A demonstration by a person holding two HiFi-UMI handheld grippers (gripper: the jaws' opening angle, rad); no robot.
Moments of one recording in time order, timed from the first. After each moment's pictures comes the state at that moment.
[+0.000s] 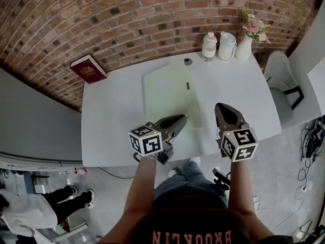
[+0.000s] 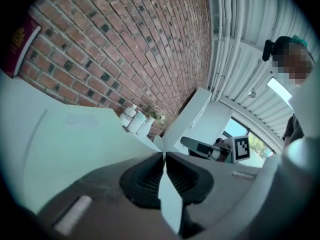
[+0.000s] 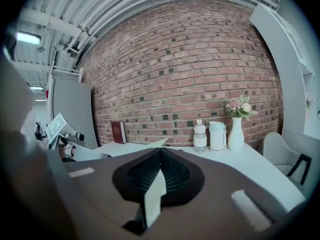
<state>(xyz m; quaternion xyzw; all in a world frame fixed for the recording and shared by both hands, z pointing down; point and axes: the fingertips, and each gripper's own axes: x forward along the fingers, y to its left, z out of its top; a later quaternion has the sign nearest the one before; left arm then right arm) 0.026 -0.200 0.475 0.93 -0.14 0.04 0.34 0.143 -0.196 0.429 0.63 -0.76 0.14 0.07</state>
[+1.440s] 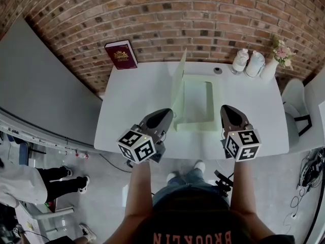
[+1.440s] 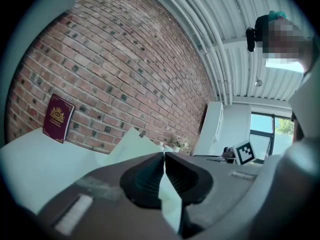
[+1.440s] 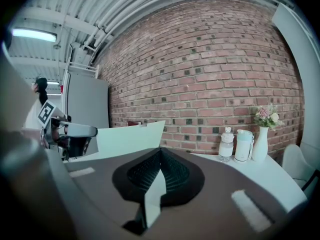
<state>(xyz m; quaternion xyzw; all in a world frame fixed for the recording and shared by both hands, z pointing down) -0.146 -0.215 0.400 0.92 -0.33 -0.03 0.20 0.041 -0.216 0.405 0.57 -0.81 0.10 0.09</state>
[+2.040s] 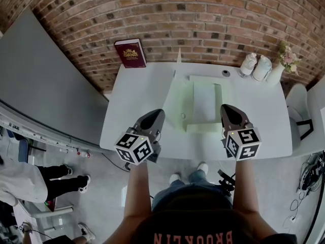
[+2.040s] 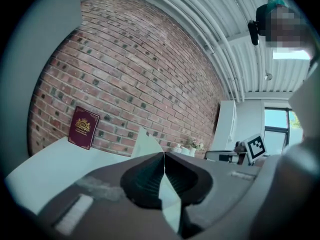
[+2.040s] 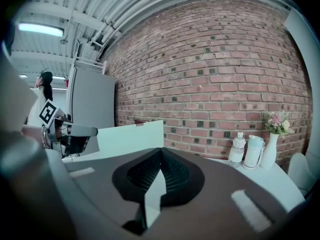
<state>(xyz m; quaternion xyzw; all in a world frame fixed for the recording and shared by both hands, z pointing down) -0.226 -0.224 0.412 0.89 -0.41 -0.03 0.19 -0.011 -0.225 0.401 0.55 -0.83 0.08 0.11</state>
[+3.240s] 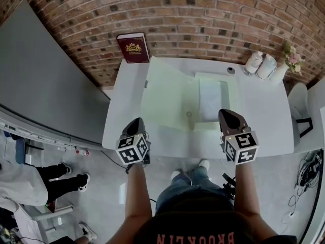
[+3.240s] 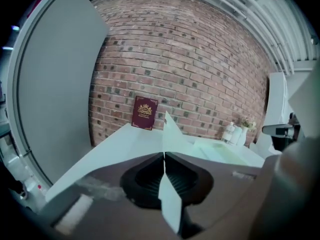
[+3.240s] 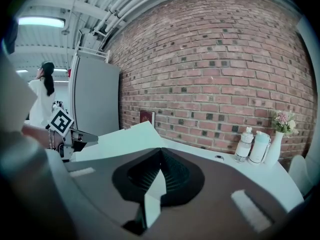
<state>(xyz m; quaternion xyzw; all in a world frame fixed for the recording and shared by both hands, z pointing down) -0.371 -0.235 0.521 0.74 -0.61 0.10 0.24 -0.061 -0.220 0.428 0.54 -0.82 0.09 0.16</state>
